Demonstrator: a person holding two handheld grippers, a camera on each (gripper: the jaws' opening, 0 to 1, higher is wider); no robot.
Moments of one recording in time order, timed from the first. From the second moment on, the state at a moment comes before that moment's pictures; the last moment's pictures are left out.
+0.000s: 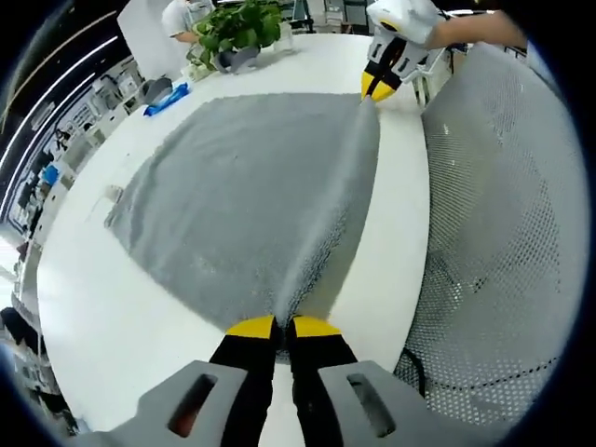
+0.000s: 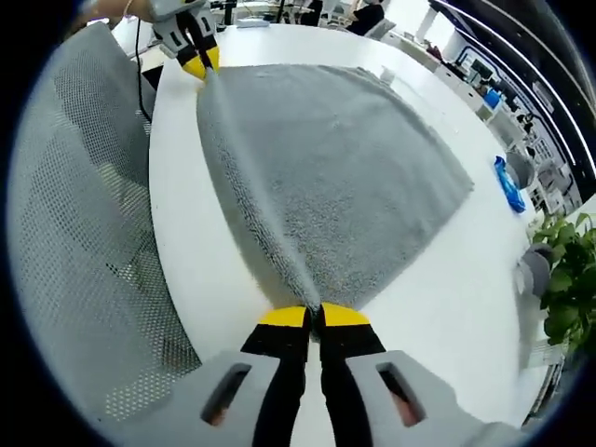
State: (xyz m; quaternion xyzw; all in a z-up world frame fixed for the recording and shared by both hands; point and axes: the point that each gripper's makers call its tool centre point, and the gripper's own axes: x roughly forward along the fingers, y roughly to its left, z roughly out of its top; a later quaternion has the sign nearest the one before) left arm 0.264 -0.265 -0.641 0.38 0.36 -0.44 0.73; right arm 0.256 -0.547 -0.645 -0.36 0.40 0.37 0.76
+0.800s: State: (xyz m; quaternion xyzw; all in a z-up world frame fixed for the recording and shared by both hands) left arm 0.242 -0.260 -0.586 0.32 0.37 -0.39 0.78; right arm 0.232 -0.546 -0.598 -0.25 0.41 0.35 0.80
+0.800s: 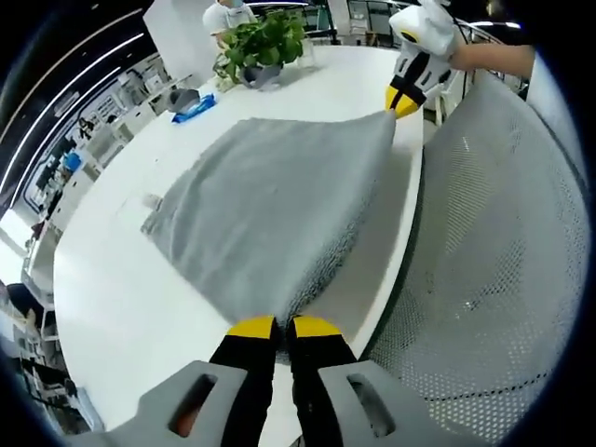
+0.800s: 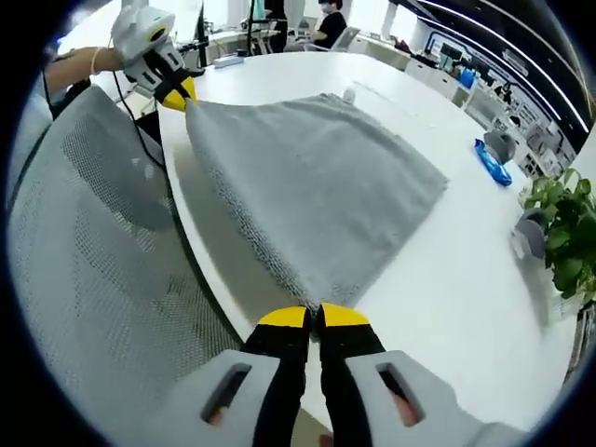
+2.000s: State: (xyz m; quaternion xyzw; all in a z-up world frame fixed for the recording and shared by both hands) left arm 0.383 -0.257 -0.502 0.28 0.29 -0.31 0.86; right arm 0.371 -0.543 -0.496 -0.28 0.31 0.29 0.86
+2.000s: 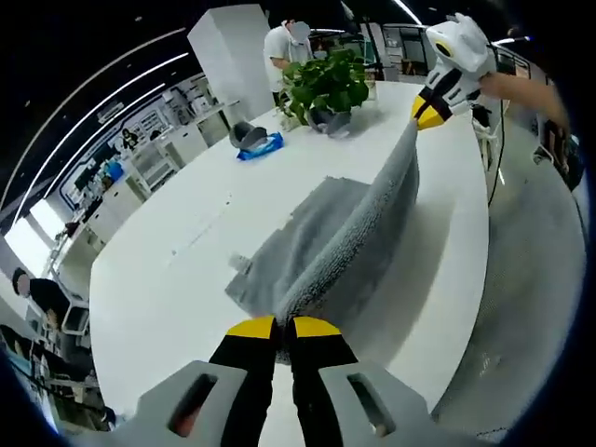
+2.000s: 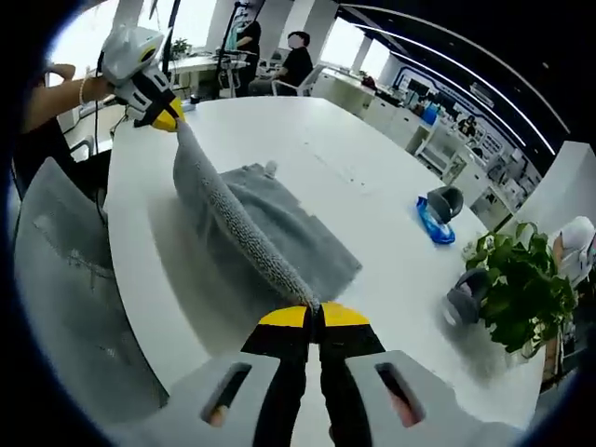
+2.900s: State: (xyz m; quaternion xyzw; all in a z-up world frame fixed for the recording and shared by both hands) left arm 0.482 -0.255 -0.542 0.28 0.31 -0.26 0.87; right arm 0.474 -0.544 -0.540 -0.31 0.29 0.23 0.87
